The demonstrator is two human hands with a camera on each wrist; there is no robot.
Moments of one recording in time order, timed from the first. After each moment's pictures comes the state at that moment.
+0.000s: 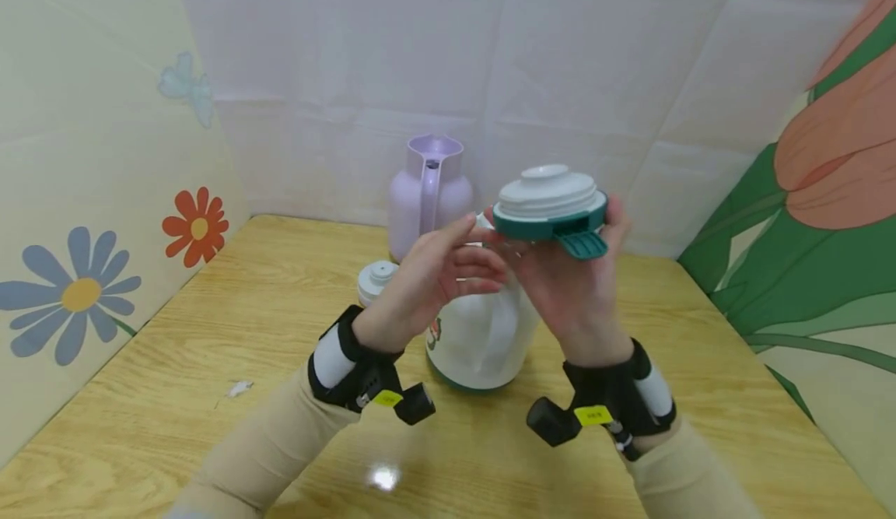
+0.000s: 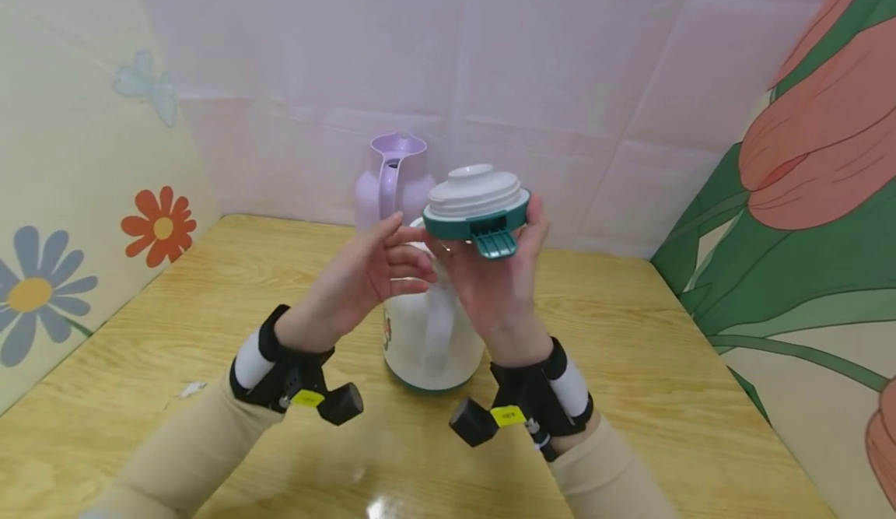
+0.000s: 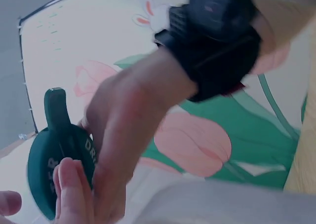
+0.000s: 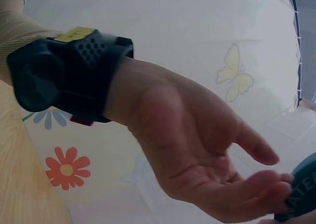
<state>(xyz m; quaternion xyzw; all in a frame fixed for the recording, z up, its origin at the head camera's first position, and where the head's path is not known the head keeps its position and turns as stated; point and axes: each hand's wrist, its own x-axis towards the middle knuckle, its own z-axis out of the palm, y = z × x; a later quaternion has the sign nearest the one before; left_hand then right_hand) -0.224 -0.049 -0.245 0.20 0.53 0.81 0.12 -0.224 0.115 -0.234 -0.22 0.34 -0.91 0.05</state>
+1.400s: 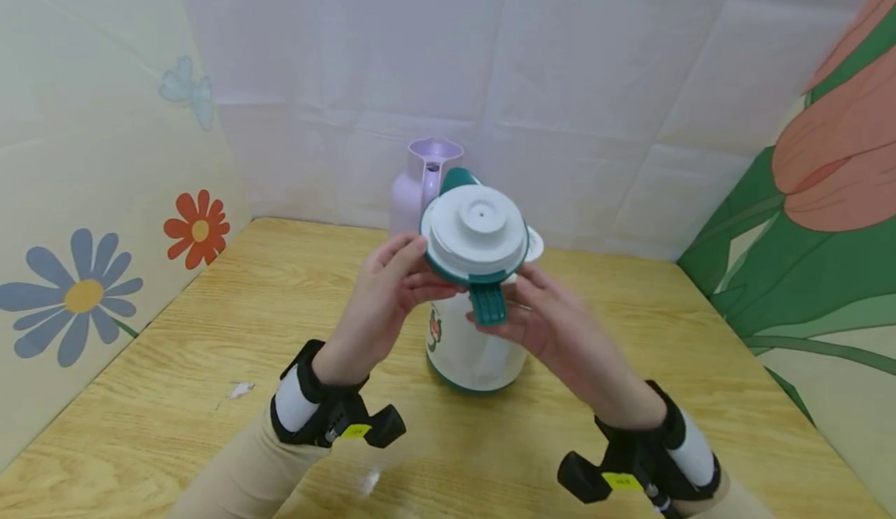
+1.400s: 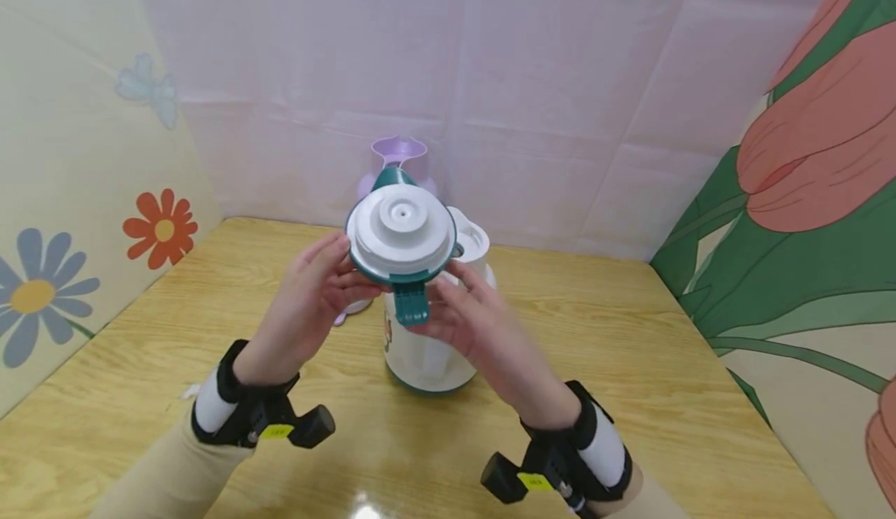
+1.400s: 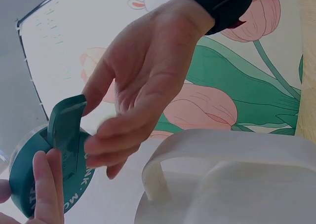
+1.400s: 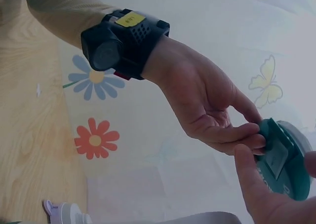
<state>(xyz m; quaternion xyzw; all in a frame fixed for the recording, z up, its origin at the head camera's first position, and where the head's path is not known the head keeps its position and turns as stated) -0.205 -0.083 -0.266 0.22 0.52 0.83 0.01 -0.192 0.140 -0.259 -0.26 0.63 -0.72 0.14</state>
